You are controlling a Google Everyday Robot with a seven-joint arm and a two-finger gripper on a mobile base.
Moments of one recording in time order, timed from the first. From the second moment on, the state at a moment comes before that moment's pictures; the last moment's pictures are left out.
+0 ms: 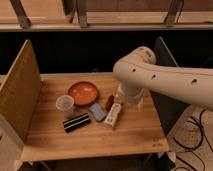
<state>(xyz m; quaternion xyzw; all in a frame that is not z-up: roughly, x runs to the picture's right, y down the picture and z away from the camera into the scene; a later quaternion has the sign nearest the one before) 0.100 0.075 0.633 -0.12 0.25 0.83 0.49</state>
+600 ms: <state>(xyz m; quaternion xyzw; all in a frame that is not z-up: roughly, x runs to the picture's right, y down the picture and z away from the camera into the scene) 0.100 0.075 0.633 -0.12 0.25 0.83 0.49</state>
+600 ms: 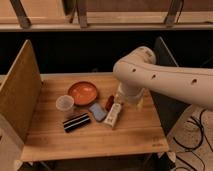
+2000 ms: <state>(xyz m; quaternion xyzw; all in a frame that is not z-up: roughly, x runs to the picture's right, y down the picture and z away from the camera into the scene) 0.064 0.062 0.617 -0.23 0.17 0.60 0.75</state>
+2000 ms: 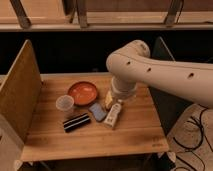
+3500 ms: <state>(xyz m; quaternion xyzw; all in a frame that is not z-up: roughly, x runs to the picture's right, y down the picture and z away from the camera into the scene) -0.027 0.027 0.710 -0.22 0.05 0.44 0.87</state>
